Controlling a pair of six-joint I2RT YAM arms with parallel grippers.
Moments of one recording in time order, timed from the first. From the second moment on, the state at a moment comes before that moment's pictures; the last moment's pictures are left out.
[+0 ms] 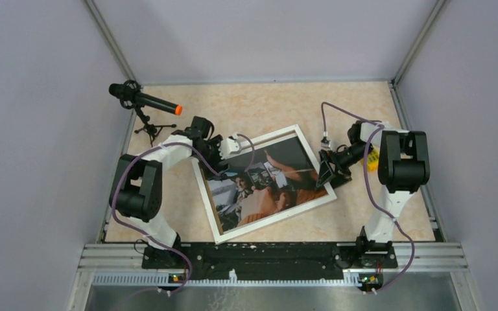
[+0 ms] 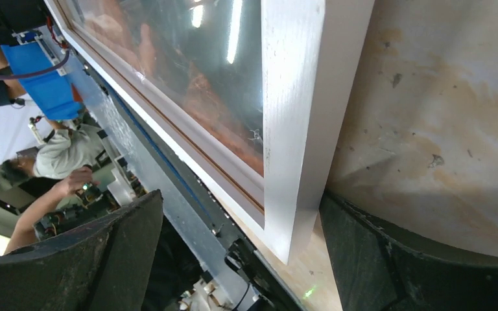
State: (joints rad) left arm -0.28 1.70 1.06 -0.57 0.36 0.93; right arm -0.02 1.95 1.18 -1.14 -0.75 -0.48
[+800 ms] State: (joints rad) left arm -0.08 1.37 0.70 -0.69 0.33 1.16; right arm -0.07 2.02 1.37 -1.17 -0.65 -0.46
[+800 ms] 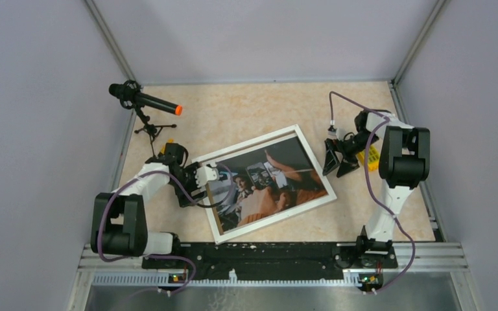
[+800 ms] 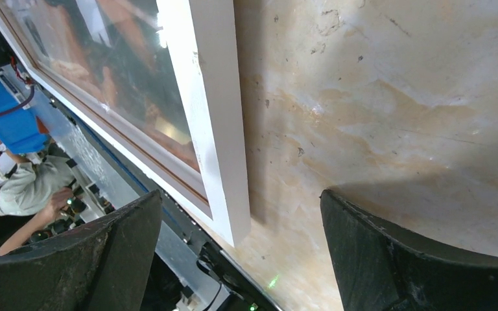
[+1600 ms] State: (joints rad) left arm -0.22 1.98 1.36 -0.38 0.26 0.83; right arm -0.09 2.01 1.25 -1.21 -0.70 -0.41
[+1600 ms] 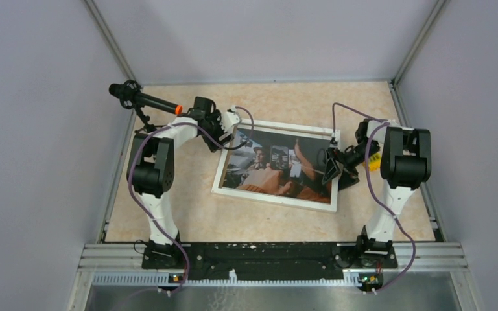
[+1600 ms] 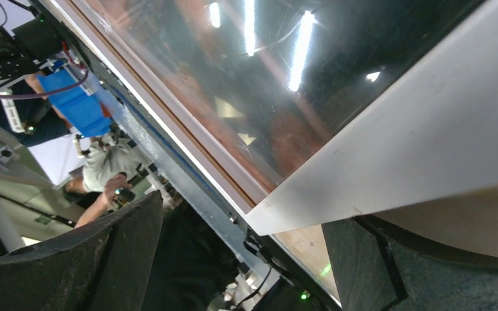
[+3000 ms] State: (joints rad) left arm -0.66 1.63 0.93 -0.51 0.39 0.89; right arm 0.03 2.14 1.61 -1.09 -0.61 -0.27
